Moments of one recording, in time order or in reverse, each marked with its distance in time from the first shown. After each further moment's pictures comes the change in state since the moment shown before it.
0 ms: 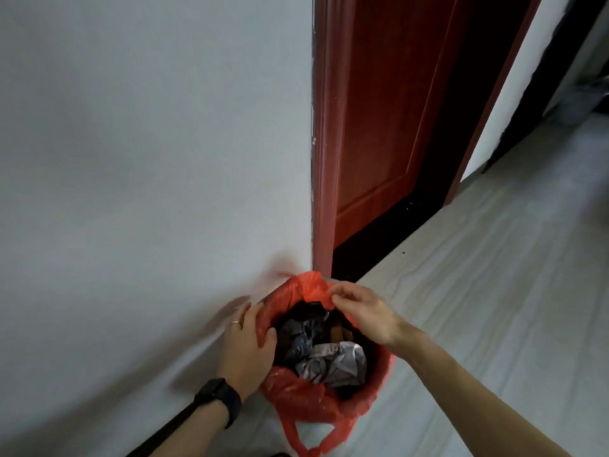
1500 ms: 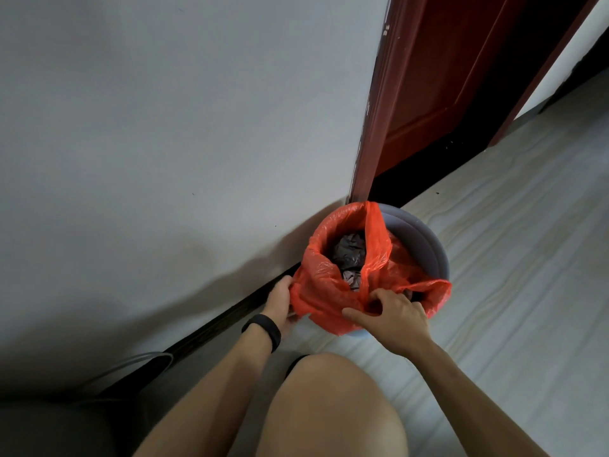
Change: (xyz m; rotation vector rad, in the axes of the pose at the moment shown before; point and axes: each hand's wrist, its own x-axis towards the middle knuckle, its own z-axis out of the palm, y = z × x) left_hand -0.047 -0.048 0.031 -1.000 -0.289 -0.969; right_hand -0.055 0.124 0.086 -0.790 0.179 0.166
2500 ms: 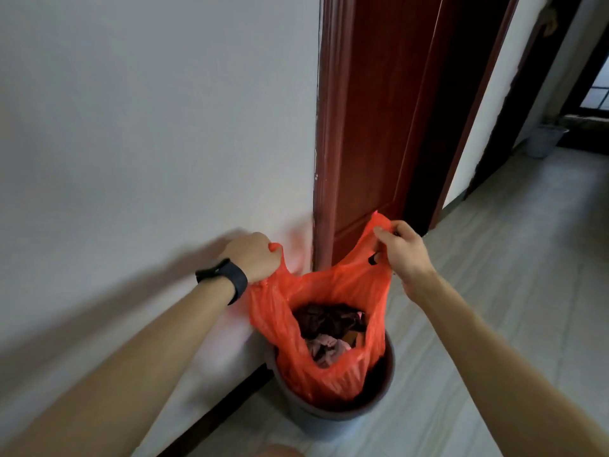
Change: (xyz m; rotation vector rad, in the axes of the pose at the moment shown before) left_hand -0.157 0.240 0.081 1.383 0.262 0.942; right_hand 0.047 -0.067 -0.252 1.051 0.397 -0.031
